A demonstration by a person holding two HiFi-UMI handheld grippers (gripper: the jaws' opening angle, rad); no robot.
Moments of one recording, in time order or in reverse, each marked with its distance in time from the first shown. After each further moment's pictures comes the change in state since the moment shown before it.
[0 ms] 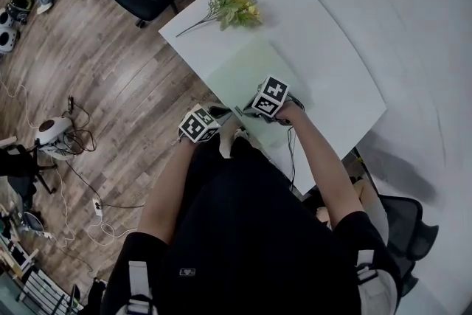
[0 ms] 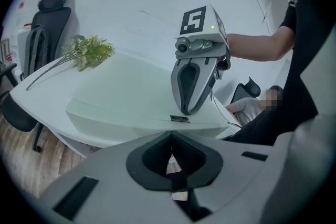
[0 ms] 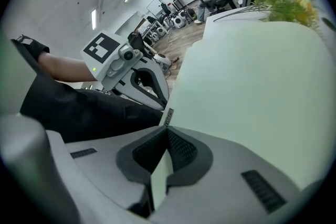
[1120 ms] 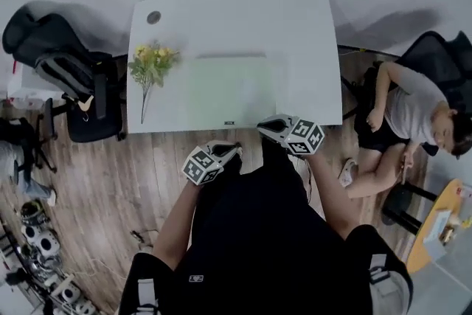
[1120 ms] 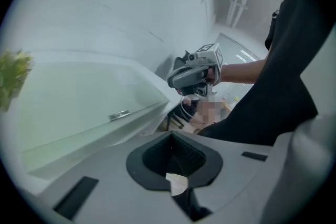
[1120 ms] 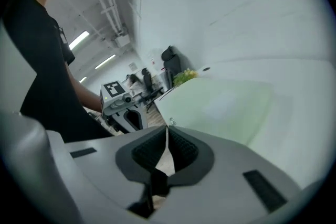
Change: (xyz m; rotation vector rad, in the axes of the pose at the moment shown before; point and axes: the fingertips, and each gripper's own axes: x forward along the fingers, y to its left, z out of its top) left arm -0.064 -0.064 -0.037 0.472 0.259 -0.567; right arm -0.027 0.094 -0.044 0.485 -1.118 -0.651
